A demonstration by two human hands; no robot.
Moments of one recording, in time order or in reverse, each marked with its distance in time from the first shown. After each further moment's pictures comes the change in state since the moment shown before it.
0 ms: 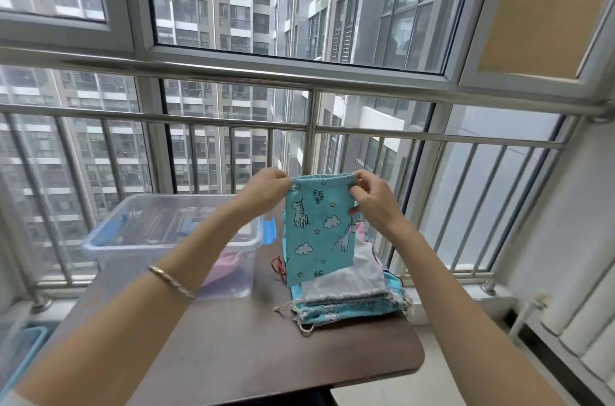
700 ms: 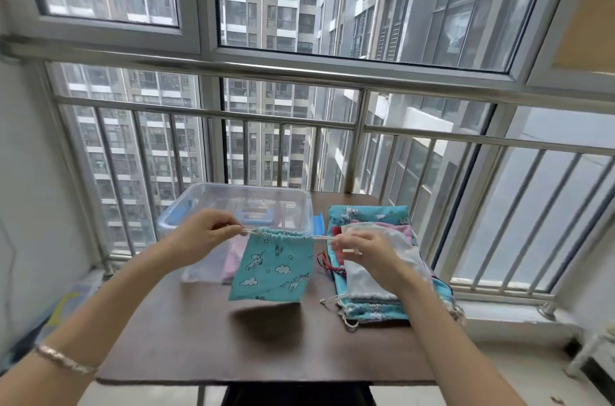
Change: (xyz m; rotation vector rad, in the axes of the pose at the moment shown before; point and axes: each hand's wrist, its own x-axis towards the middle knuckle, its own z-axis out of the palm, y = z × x) left_hand -0.125 -0.118 -0.094 0.144 0.064 -0.066; right_hand -0.045 0.031 0.094 0.552 -0.355 0.266
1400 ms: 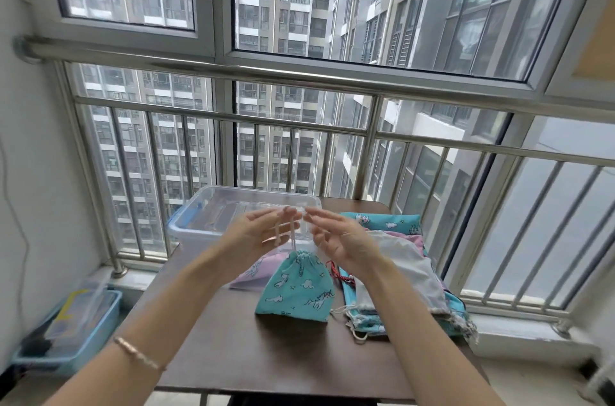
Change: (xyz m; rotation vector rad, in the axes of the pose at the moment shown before) left_hand 0.014 0.041 0.042 -1.028 -0.096 -0.085; right_hand 0.029 -0.036 0.064 0.494 -0.134 0.154
